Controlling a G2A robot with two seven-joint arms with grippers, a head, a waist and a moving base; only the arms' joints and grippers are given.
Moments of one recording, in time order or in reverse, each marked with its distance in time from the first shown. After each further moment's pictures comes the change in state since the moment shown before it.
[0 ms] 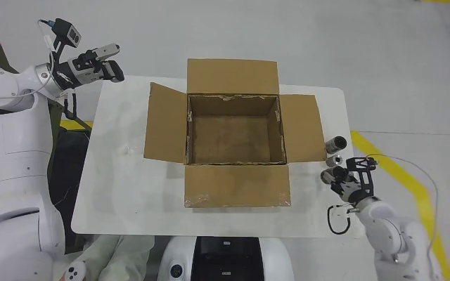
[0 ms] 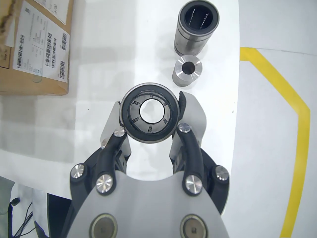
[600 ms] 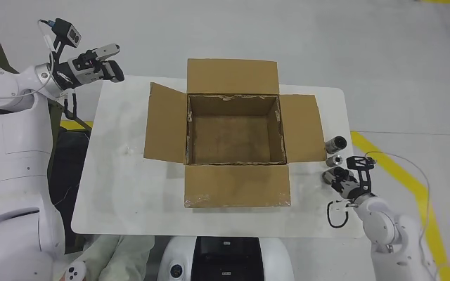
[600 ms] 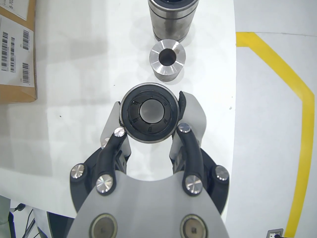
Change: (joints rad) left arm 0.000 0.000 0.000 0.000 0.000 0.000 0.000; right arm 0.077 0.005 -0.024 0.141 0.002 0.017 -0.016
